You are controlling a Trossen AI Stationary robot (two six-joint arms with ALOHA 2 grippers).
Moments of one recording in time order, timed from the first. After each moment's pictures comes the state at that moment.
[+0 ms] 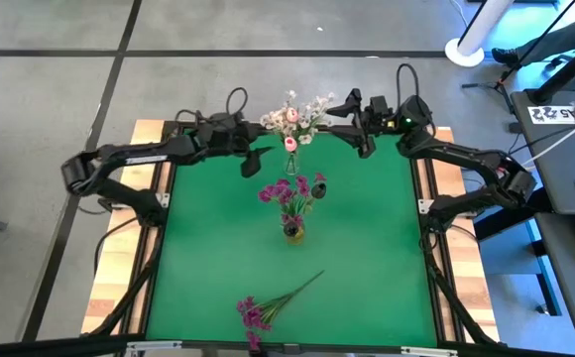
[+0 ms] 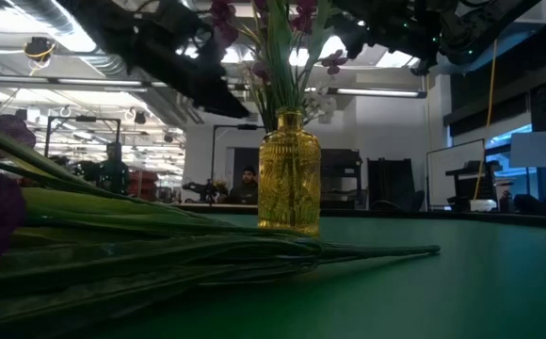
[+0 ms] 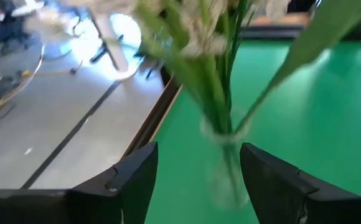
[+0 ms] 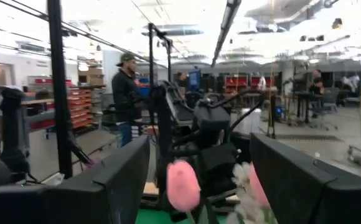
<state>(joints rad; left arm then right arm) 0.53 1.36 0.81 0.14 0.04 0.24 -0.69 1.34 0.85 0.91 -0.82 0.28</state>
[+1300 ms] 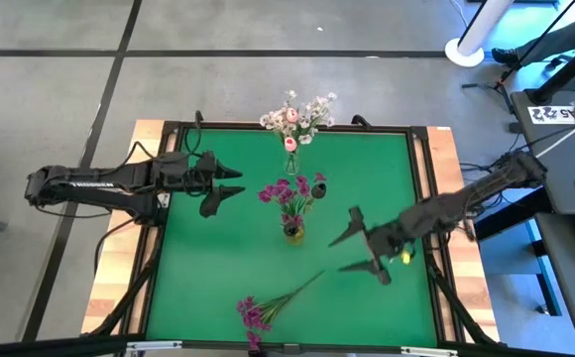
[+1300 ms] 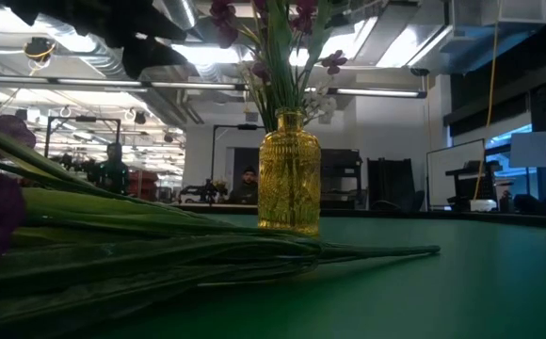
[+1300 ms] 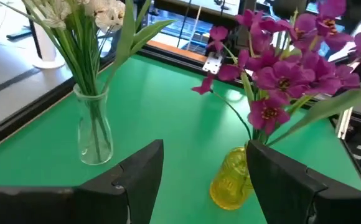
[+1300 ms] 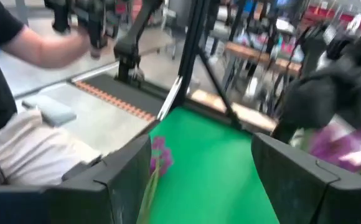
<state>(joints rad) 0.13 0.77 0.59 -0.12 -0.06 -0.26 0.45 1.11 0.85 0.13 0.04 -0.21</state>
